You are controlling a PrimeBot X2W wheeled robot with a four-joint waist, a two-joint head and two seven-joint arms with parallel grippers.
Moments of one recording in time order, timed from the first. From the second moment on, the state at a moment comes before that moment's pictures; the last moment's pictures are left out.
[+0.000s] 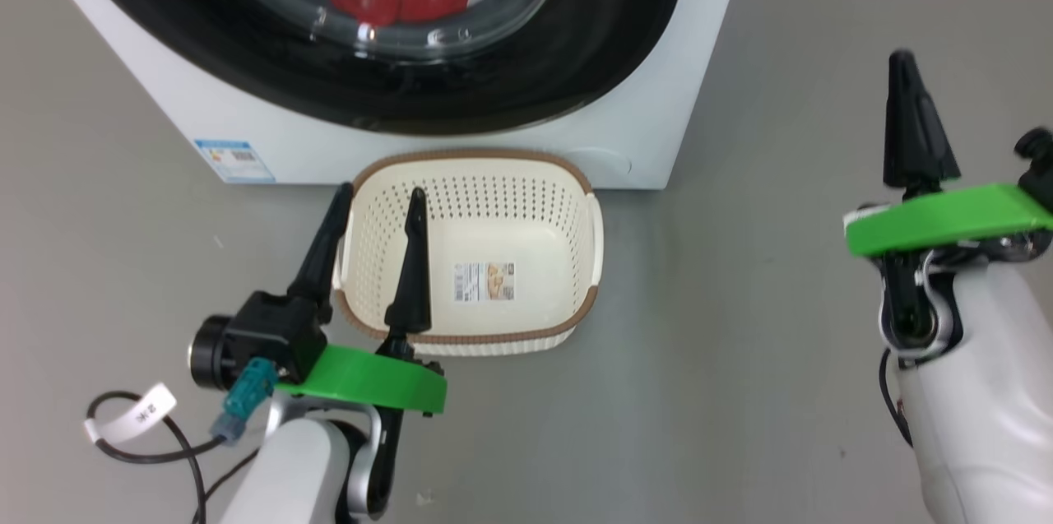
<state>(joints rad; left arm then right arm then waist) -0.40 0.03 -0.29 0.22 -0.30 0.12 -0.25 -0.54 -0.05 -0.08 0.44 0.56 0.13 -0.26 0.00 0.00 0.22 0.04</state>
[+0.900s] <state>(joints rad) -0.46 0.03 -0.28 0.13 -0.27 0.07 -0.25 -0.98 -0.06 -0.04 0.65 1.04 0.13 -0.05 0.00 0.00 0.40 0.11</state>
